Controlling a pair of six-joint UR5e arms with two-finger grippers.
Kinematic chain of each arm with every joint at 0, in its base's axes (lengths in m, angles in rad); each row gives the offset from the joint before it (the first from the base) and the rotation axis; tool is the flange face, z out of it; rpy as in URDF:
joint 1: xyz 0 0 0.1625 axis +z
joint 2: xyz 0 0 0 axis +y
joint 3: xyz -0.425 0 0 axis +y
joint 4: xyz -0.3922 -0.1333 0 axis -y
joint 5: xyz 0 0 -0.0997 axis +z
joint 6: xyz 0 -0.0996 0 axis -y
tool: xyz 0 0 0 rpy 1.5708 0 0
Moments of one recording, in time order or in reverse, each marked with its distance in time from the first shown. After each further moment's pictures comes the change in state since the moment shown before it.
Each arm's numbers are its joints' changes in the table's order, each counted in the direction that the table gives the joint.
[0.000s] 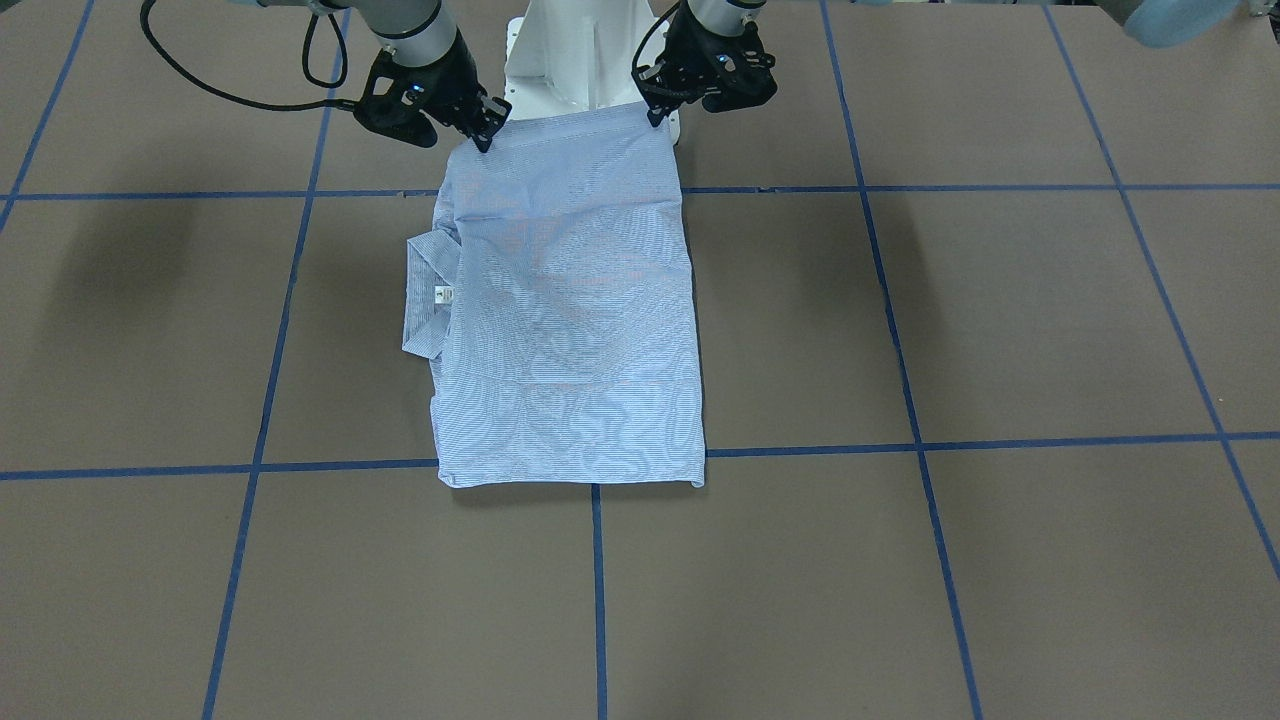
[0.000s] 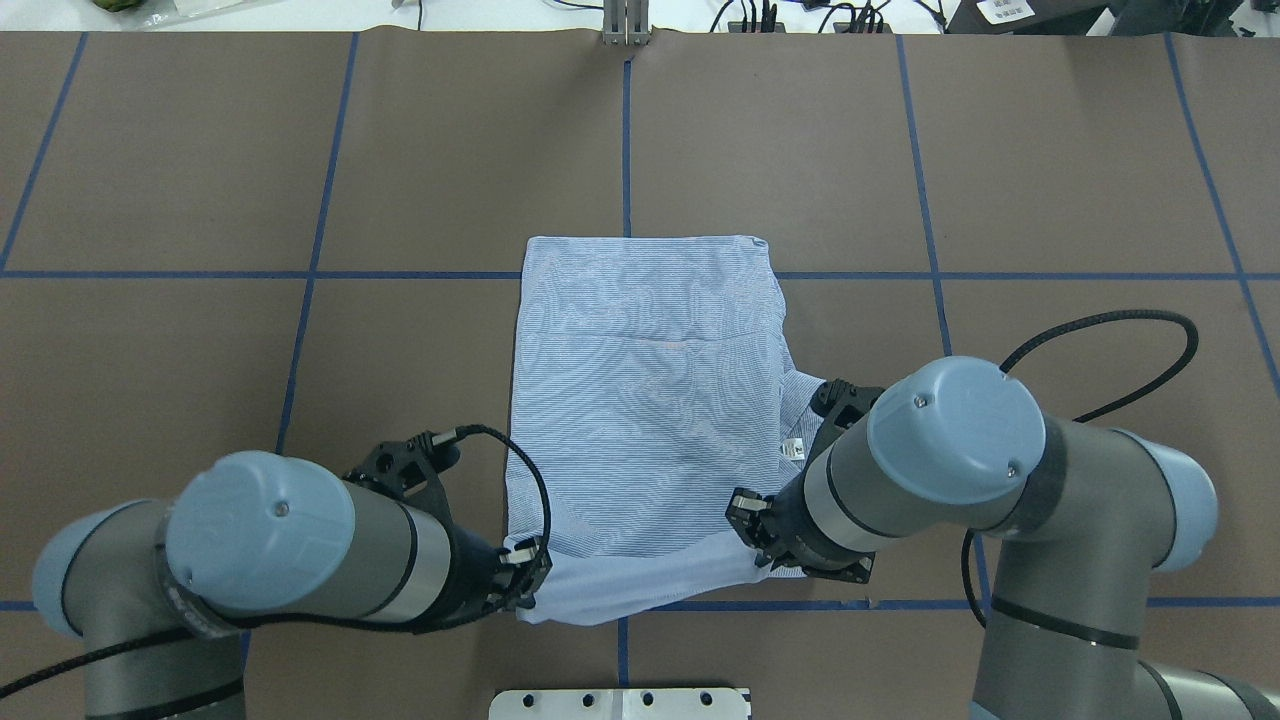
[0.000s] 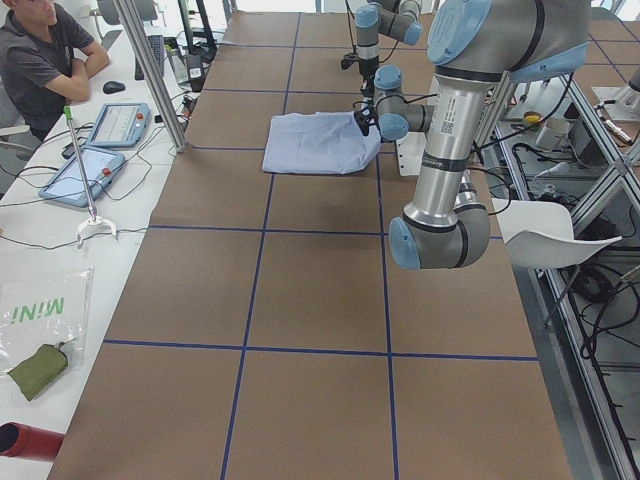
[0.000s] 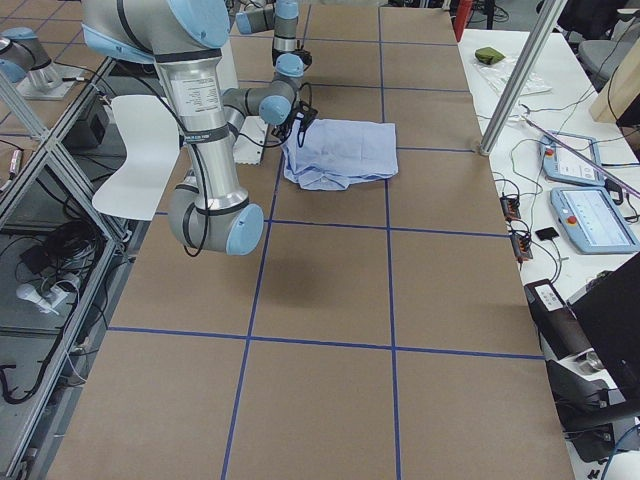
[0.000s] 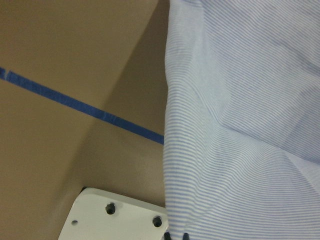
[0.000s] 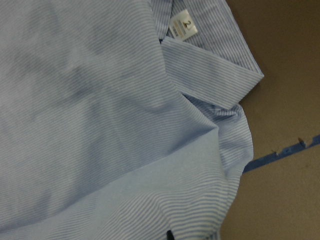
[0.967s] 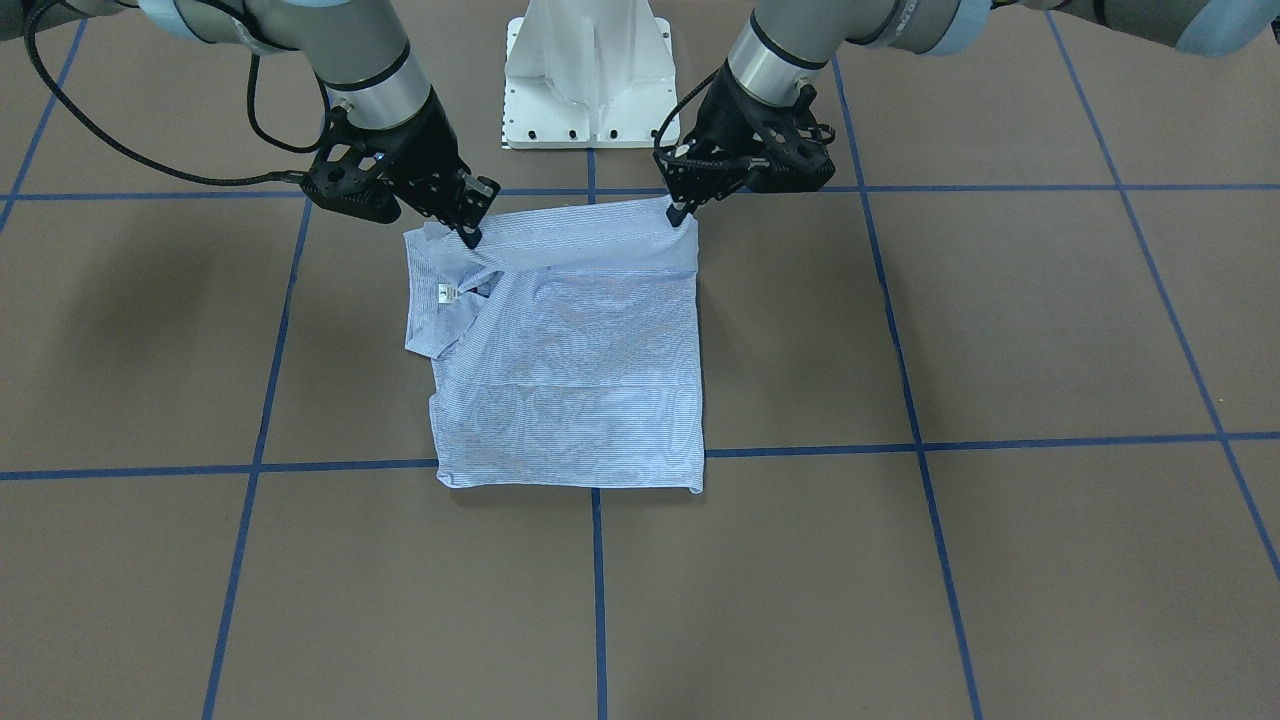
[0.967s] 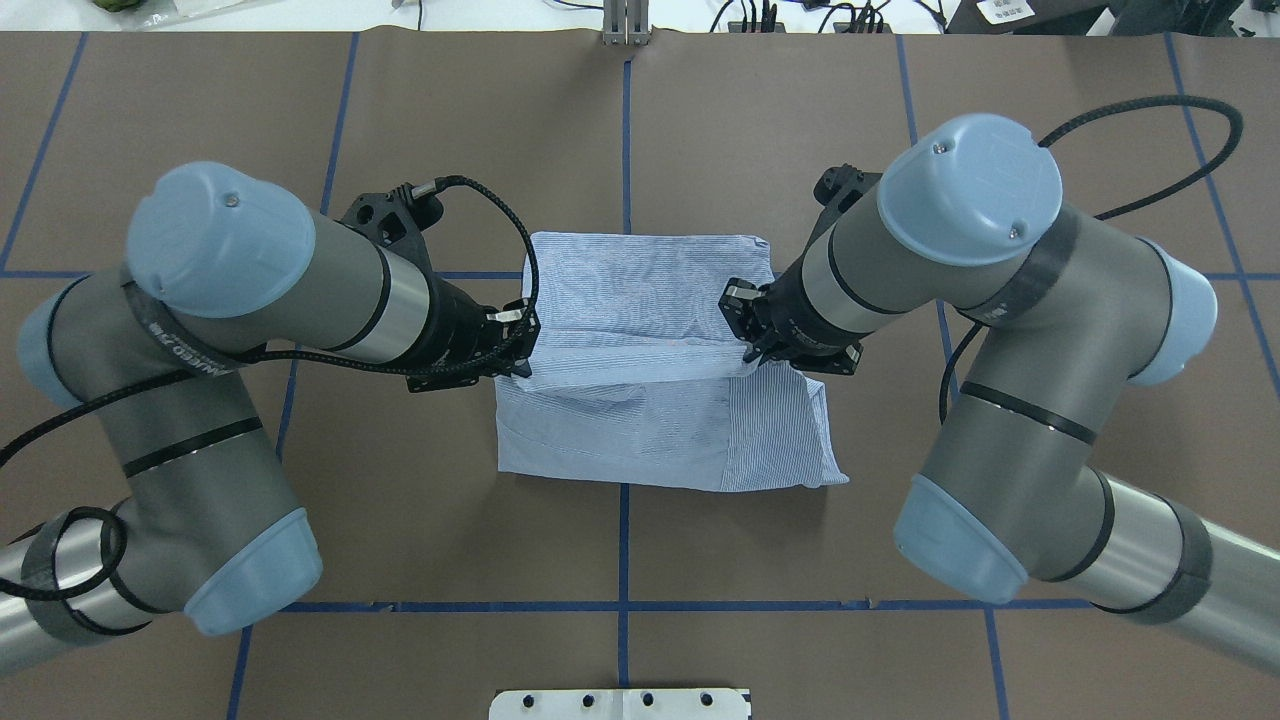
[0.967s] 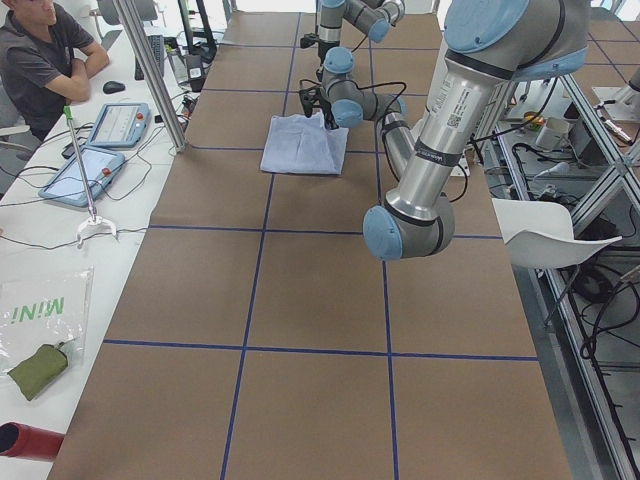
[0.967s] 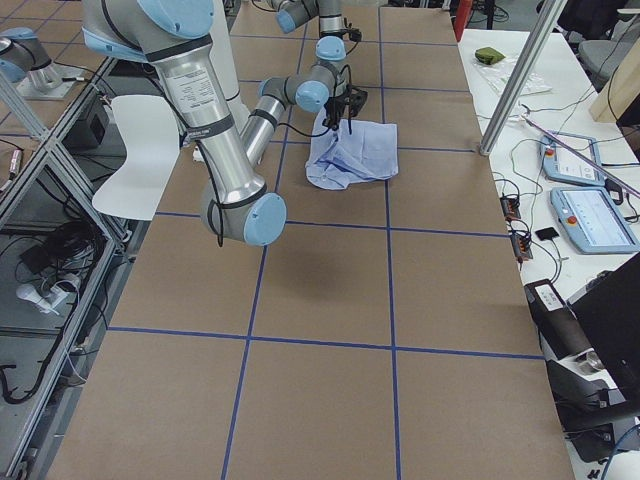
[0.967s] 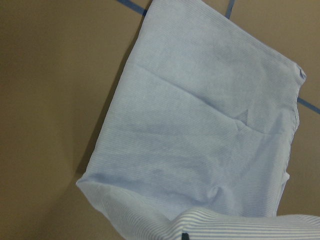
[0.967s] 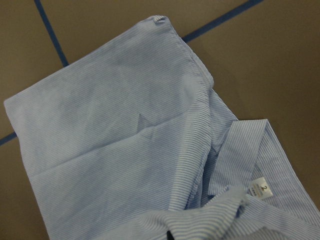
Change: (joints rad) left arm -0.313 0.141 -0.175 -0.068 0.102 0.211; right arm 0.253 -0.186 0.152 -0.003 0.004 -0.153
